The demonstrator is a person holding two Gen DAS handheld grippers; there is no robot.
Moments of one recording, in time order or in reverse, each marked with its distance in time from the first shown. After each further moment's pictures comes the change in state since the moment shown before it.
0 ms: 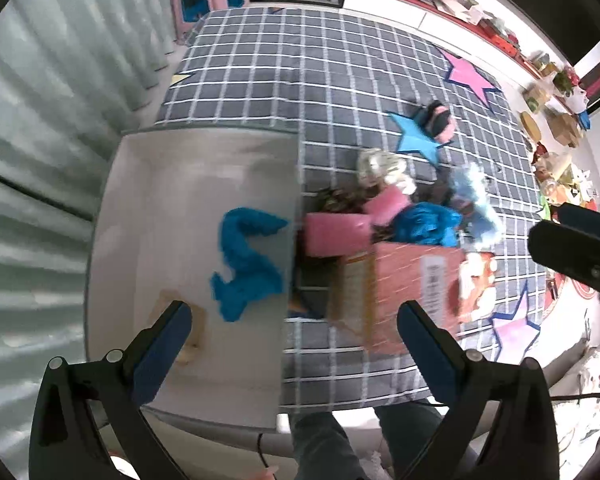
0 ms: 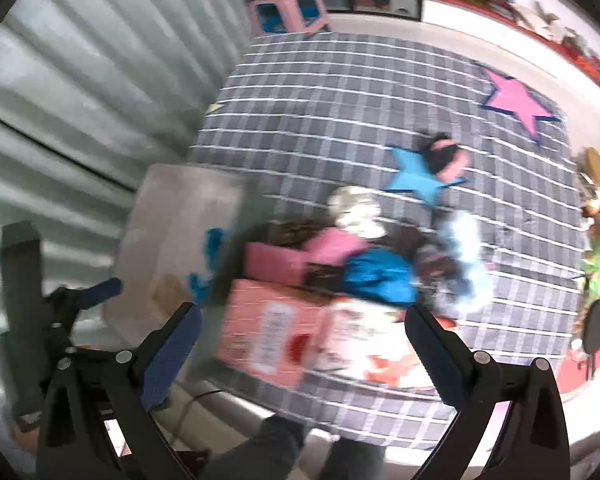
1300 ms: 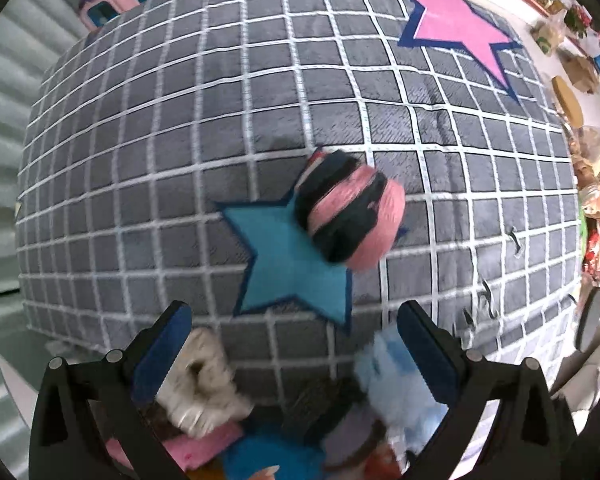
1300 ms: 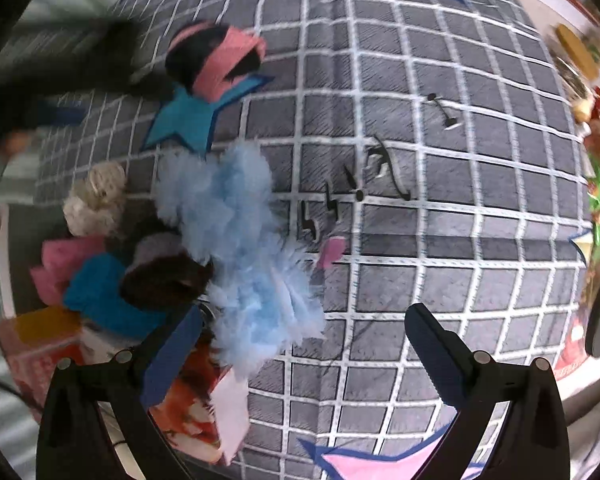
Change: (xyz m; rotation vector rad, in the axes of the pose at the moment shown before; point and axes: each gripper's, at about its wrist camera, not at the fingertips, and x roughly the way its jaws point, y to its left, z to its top) left arm 0.199 -0.211 0.199 0.153 0.175 0.116; right arm 0.145 -0.219 -0.009 0.152 0.214 -0.026
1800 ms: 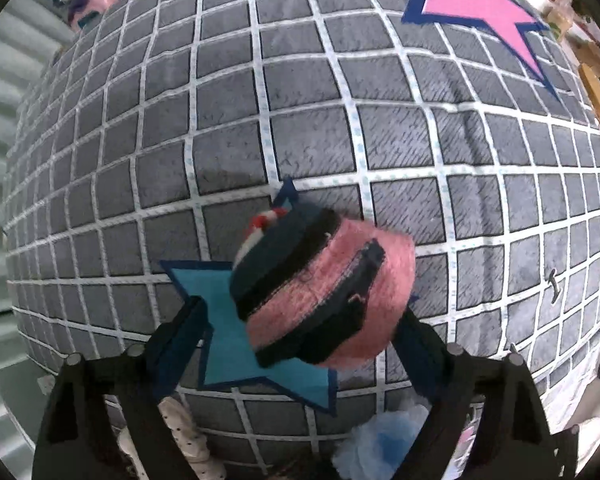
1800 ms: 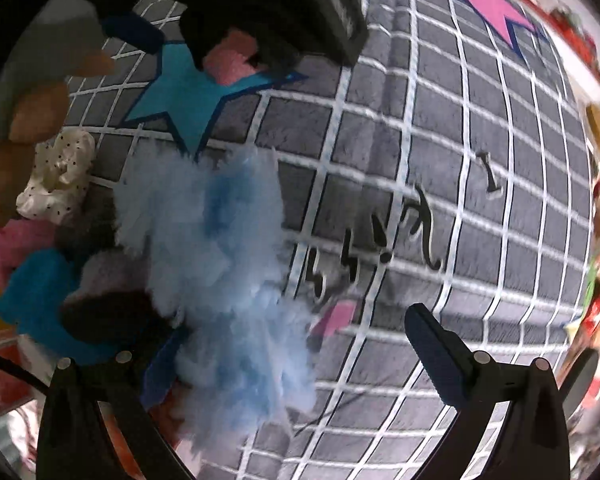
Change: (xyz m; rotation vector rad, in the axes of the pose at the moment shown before) left arm 0.053 -0.027 0.035 0.005 0.001 0.043; right arm 0.029 0.029 0.028 -0.202 -0.045 -0.162
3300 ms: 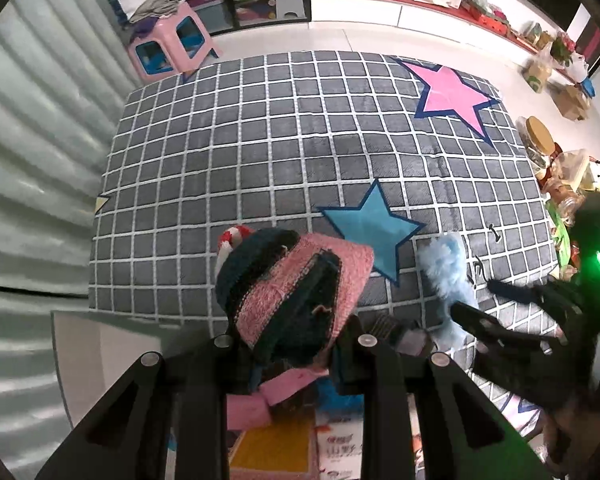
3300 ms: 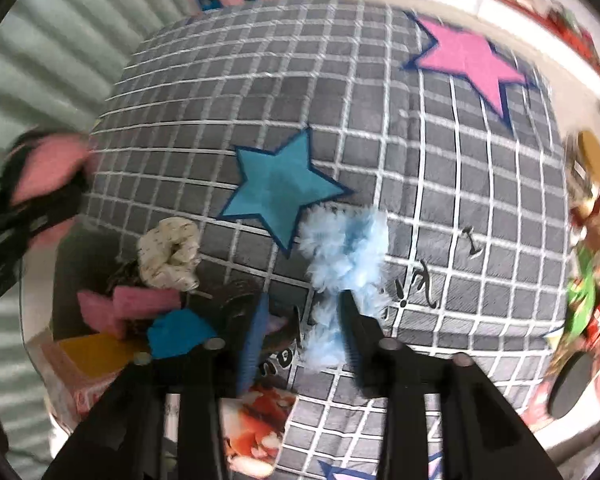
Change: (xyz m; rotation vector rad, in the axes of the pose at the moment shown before) left arm -0.172 0.111 -0.097 -0.034 -0.242 -0.036; right arm -0.075 0.011 0.067 0.126 -0.065 0.167
